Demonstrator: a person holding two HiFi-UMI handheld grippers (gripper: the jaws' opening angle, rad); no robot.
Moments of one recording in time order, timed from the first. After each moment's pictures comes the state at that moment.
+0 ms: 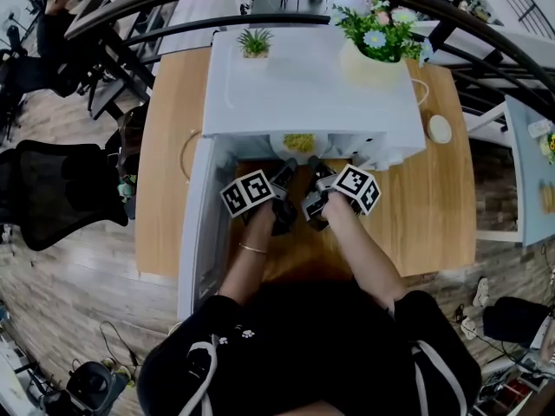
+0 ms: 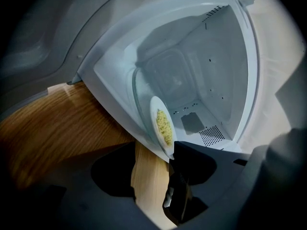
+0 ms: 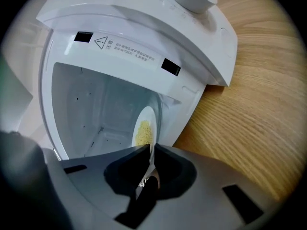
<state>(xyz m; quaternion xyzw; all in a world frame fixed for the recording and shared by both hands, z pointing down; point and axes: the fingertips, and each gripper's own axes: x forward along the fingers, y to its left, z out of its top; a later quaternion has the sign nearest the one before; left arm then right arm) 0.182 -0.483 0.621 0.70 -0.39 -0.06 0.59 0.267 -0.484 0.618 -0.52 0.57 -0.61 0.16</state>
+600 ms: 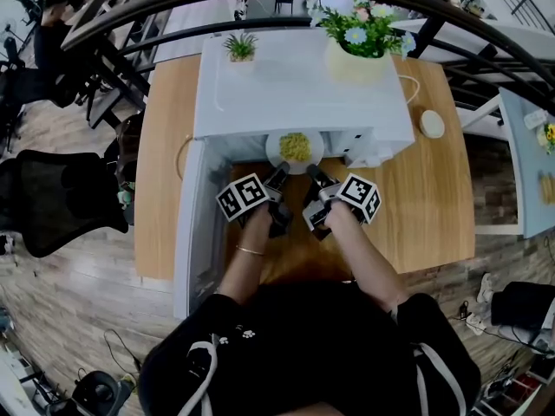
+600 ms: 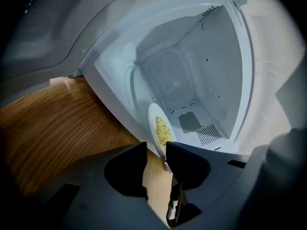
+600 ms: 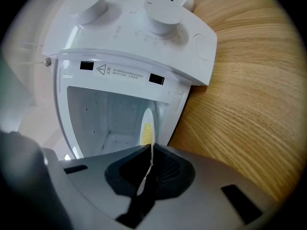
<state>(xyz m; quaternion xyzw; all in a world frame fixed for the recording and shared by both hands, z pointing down) 0.188 -0.478 0.619 0.70 -0.39 -0.07 0.60 0.276 -0.458 0.610 -0.48 0.56 -0.64 0.21</state>
